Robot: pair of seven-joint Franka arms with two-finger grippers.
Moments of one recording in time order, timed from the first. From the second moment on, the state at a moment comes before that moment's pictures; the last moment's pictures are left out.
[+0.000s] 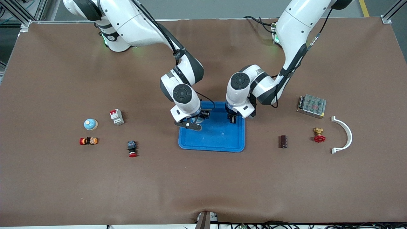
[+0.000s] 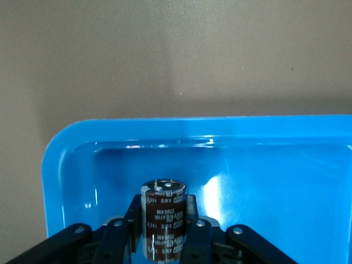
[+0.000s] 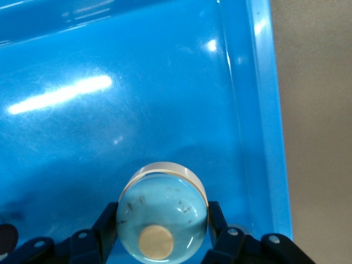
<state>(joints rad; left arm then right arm) -0.40 0.60 -0.29 -1.91 0.35 2.50 -2.39 0.70 0.75 0.03 -1.51 0.17 2.25 0.87</state>
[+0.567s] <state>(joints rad) -0.40 0.62 -0.29 -1.91 0.46 2.50 -2.46 0.71 0.76 0.03 -1.55 0.17 2.33 0.87</state>
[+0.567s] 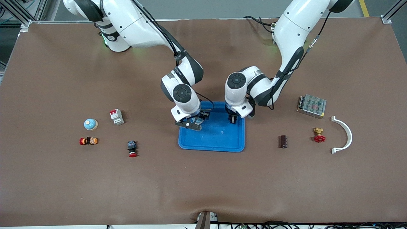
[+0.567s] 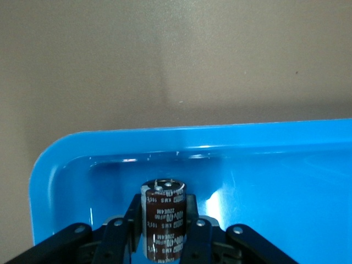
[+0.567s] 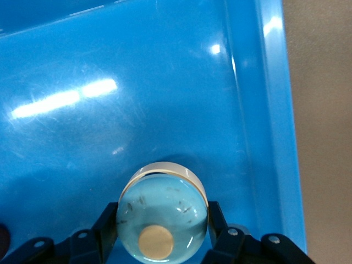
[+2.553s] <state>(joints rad) -0.05 0.50 -0.33 -1.79 0.37 2.23 -1.57 0.73 0.76 0.03 -1.55 0.17 2.34 0.87</state>
